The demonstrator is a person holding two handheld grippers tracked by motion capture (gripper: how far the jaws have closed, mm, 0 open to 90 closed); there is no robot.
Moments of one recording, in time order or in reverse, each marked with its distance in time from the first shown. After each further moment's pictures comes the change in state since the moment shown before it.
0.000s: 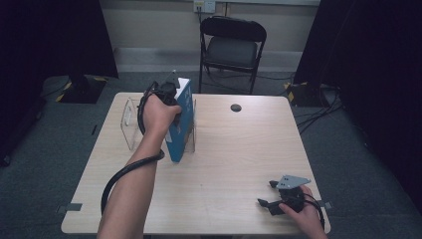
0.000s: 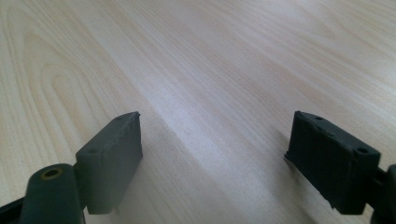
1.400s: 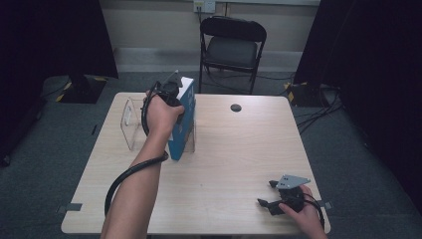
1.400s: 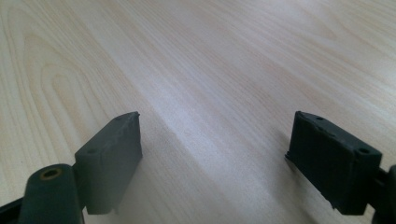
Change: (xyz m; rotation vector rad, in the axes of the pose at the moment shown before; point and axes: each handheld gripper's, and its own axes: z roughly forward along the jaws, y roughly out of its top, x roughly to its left) left arm -0.008 -0.001 0.002 -0.075 0.017 0.013; right arm 0.000 0.000 0.001 -0.001 0.004 -0.003
